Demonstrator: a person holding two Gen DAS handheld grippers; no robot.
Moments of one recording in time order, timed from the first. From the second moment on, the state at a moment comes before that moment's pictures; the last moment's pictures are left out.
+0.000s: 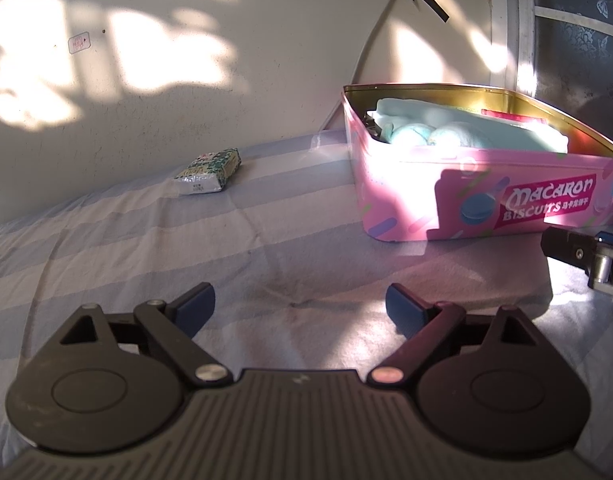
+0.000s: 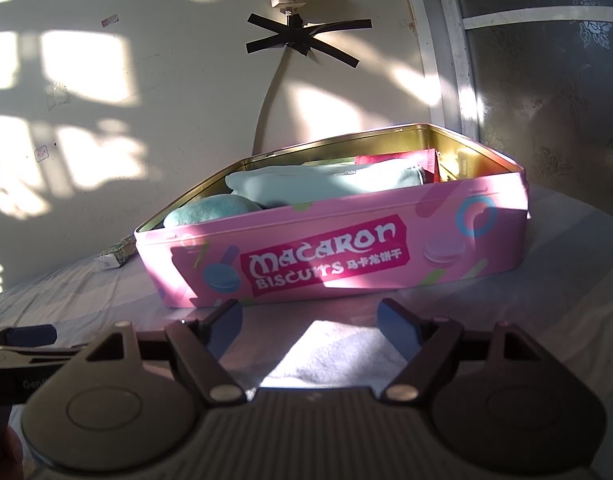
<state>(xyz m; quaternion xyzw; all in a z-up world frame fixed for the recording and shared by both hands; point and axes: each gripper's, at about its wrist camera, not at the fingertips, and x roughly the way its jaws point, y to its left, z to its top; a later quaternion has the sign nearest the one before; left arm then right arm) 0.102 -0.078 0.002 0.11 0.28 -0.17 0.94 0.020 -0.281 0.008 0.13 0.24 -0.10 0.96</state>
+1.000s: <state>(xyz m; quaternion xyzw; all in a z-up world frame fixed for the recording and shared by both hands) 0.137 -0.015 0.011 0.09 0.30 -0.08 0.94 0.035 -0.216 0.013 0.06 0.28 0.03 0.96</state>
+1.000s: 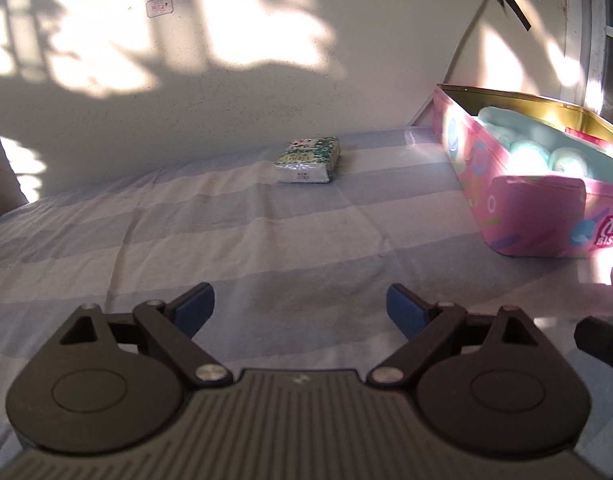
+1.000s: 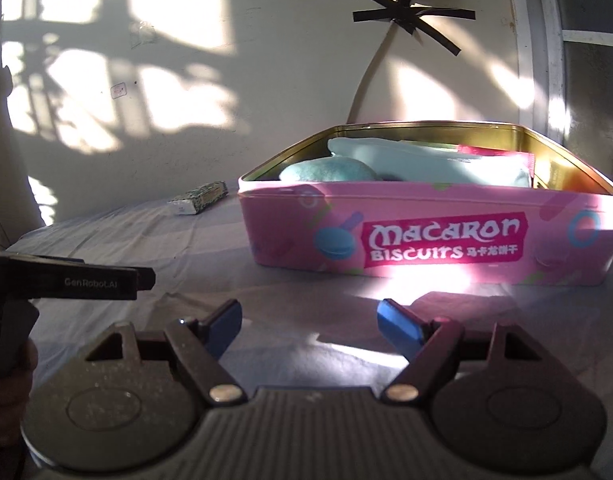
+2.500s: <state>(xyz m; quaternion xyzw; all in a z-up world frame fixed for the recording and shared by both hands) 0.158 0.065 0.005 -0.14 0.36 -0.32 0.86 0.063 -0.146 0.006 -0.09 0.33 0.21 0.92</state>
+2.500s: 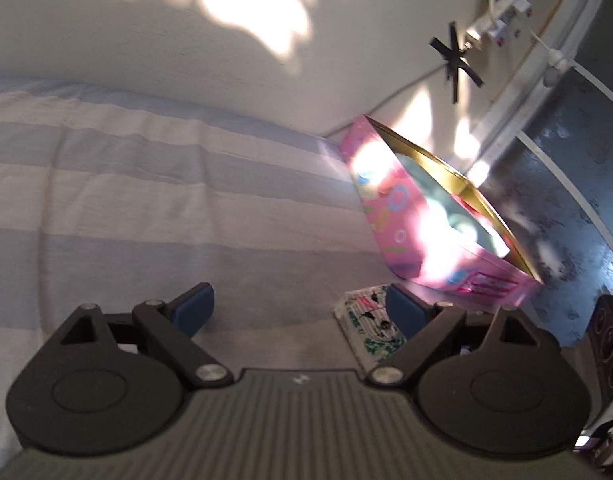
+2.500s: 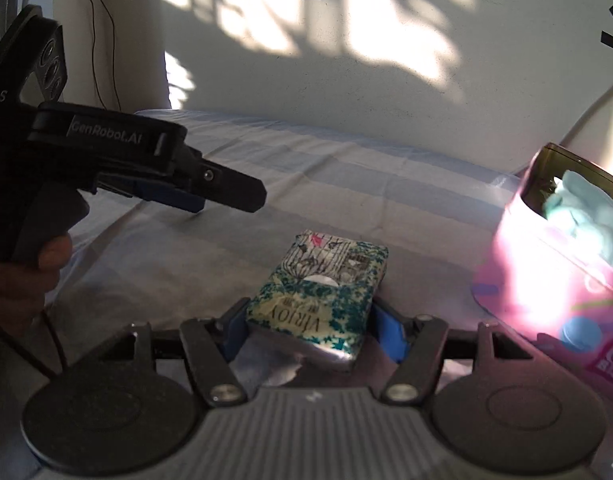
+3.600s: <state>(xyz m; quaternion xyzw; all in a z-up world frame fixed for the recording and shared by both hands) 0.191 -0.216 0.063 0.02 0.40 -0.42 0.82 0.124 -0.350 0.064 0.12 0.31 0.11 0.94</state>
